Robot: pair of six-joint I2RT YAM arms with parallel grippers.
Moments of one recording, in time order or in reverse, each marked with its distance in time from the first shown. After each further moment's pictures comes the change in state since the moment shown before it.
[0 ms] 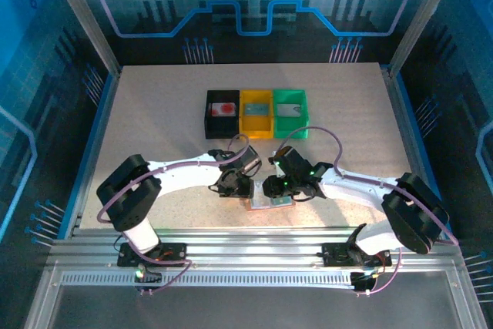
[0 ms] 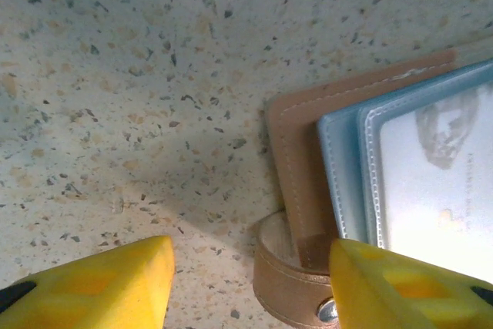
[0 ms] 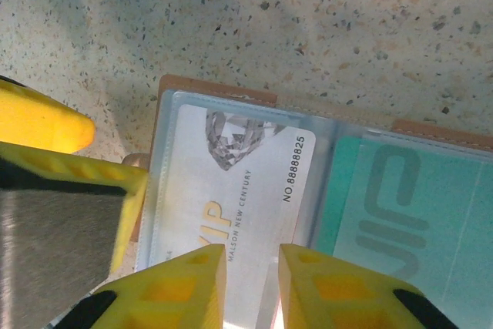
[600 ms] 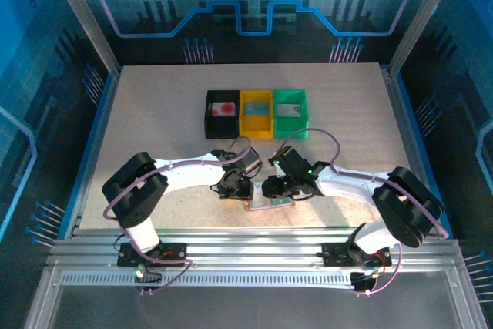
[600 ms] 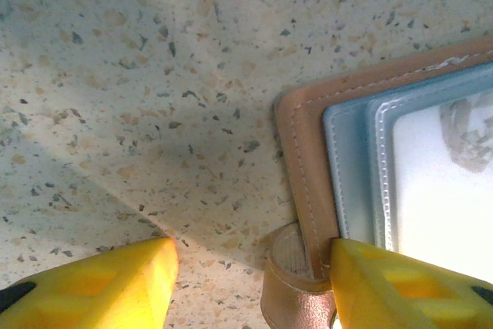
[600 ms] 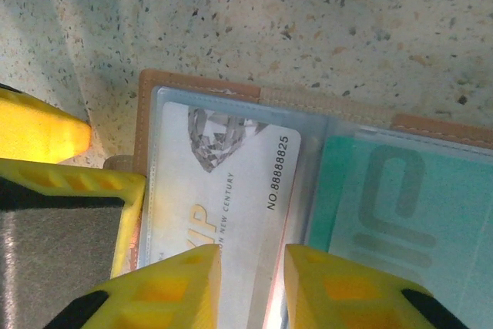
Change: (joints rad) left arm 0.002 0.040 0.000 0.000 0.016 0.022; right arm -0.030 0.066 -0.009 0.042 -0.060 0.015
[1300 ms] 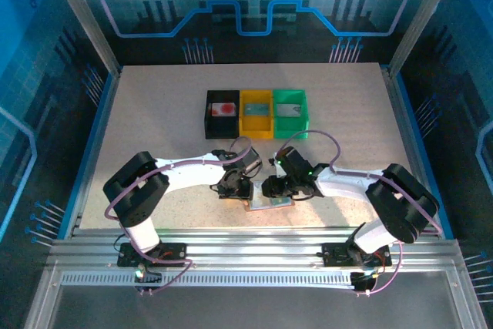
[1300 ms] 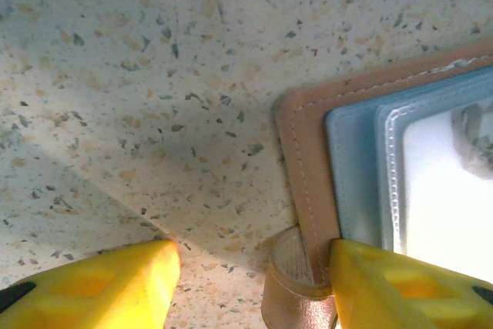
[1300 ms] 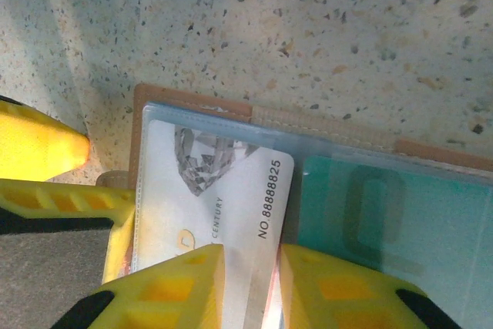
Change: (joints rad) left arm 0.002 0.014 0.001 0.002 0.007 0.000; right arm -0.024 0.035 -0.047 0.123 -0.042 -0.005
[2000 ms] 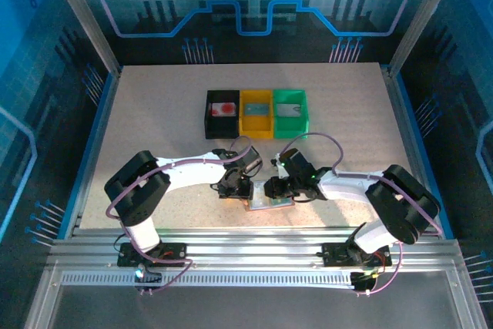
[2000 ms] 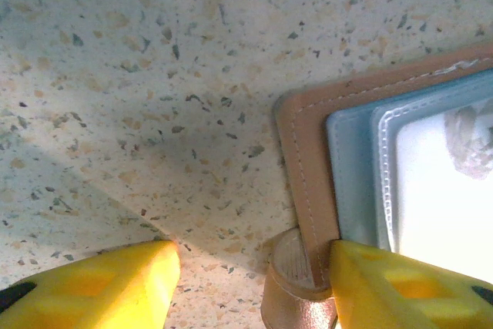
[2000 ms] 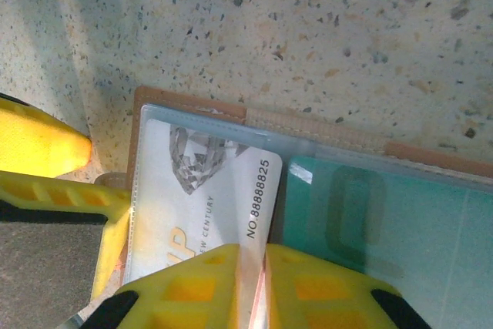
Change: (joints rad) left arm 0.005 0.014 0.011 -0.010 0.009 0.000; right arm -0.013 -0.012 -0.061 0.098 -0.018 -0.002
